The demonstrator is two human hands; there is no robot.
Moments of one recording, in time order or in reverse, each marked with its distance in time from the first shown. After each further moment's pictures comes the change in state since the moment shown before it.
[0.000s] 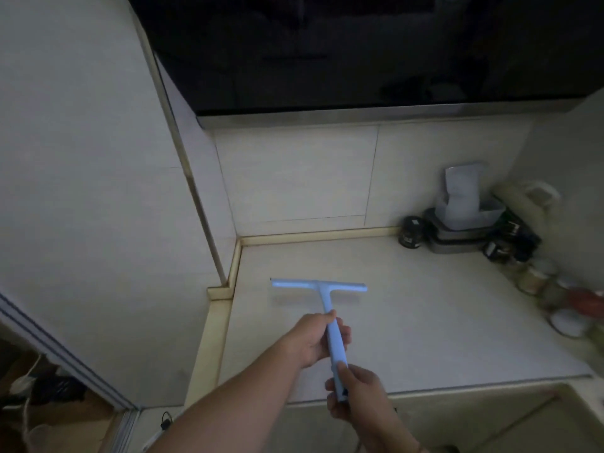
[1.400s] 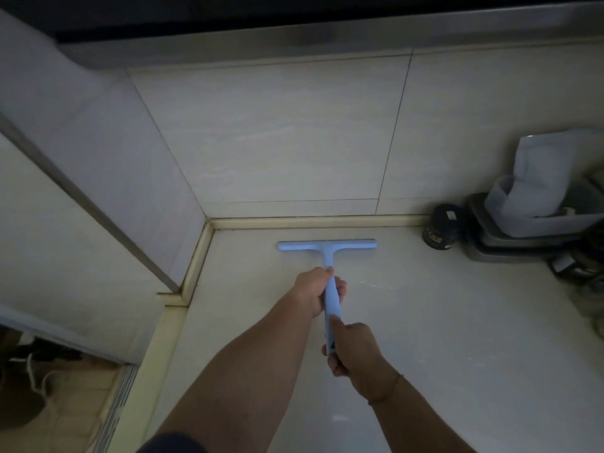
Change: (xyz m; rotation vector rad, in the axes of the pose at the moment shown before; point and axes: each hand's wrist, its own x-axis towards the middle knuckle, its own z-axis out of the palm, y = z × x) left_hand 0.238 0.089 0.044 -0.155 0.261 -0.080; right_hand 0.229 -0.096 -0.035 -0.237 -0.004 0.227
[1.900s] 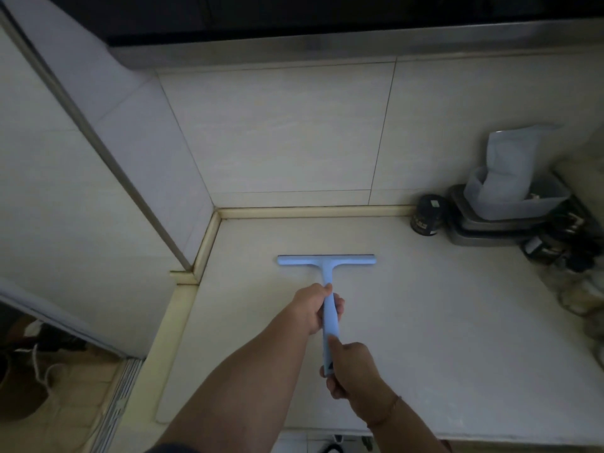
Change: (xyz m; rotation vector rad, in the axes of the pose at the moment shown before) left_hand -0.060 -0.065 -0.025 -0.002 -0.038 -0.059; right_hand -0.065 0.067 -0.003 -0.048 -0.009 0.000
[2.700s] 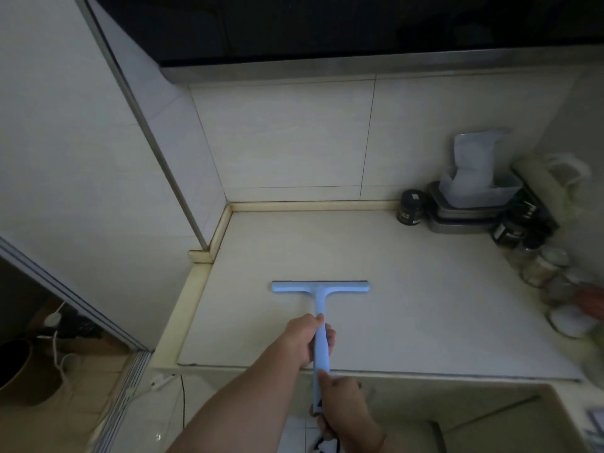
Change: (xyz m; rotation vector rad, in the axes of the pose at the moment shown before) left_hand -0.088 -0.112 -0.031 0.036 0.048 -0.006; right_hand -0.088 0.112 -0.005 -0.293 -0.021 -0.118
